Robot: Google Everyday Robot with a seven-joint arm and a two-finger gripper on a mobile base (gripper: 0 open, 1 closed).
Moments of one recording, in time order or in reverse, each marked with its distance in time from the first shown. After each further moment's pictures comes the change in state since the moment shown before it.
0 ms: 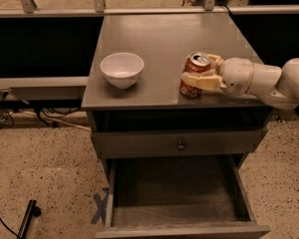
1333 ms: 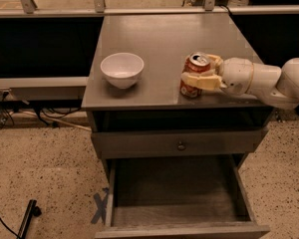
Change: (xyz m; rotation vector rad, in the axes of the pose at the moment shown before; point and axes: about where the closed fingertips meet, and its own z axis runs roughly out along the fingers) arm -0.002 0.000 0.000 0.000 0.000 0.000
